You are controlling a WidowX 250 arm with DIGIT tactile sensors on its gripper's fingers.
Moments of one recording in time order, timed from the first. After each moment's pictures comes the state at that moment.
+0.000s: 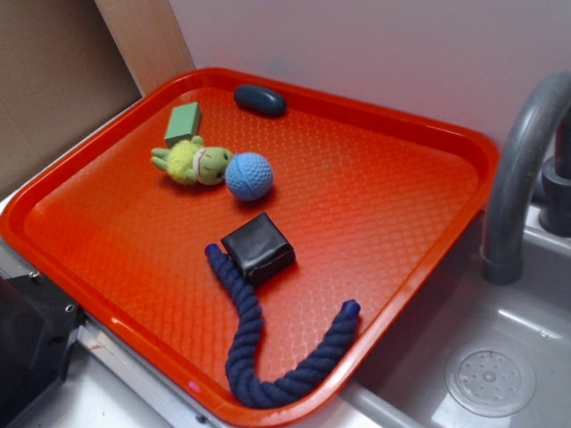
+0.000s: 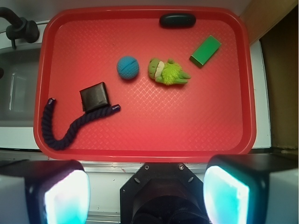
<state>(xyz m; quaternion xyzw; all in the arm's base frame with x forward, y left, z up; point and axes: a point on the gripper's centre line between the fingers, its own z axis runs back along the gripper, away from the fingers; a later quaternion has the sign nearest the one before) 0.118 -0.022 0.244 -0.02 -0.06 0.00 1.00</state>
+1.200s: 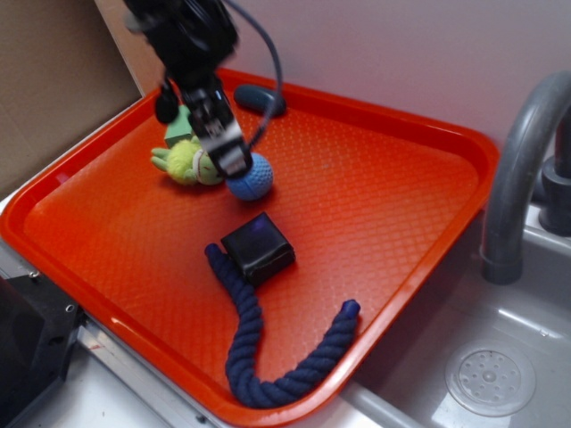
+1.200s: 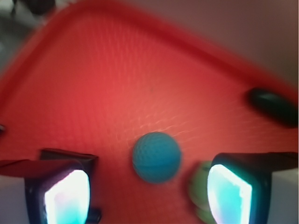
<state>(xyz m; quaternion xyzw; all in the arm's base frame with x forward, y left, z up) 0.245 -0.074 0.088 0.00 -0.09 -0.27 0.96</state>
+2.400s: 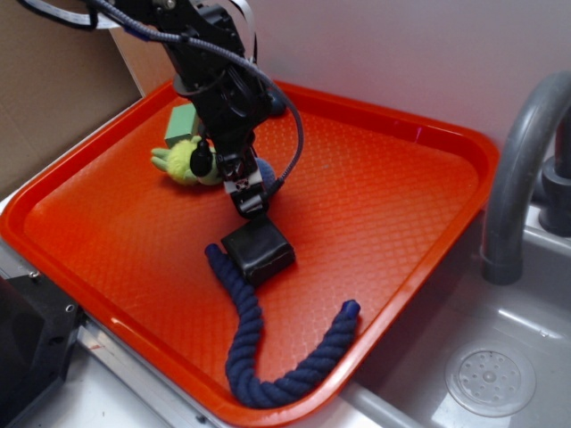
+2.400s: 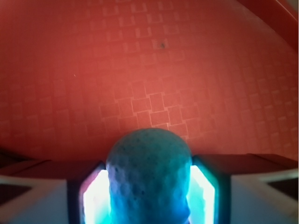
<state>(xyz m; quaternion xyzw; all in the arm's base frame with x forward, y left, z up) 0.251 -0.069 0.039 0.00 -0.06 -0.30 0.95</state>
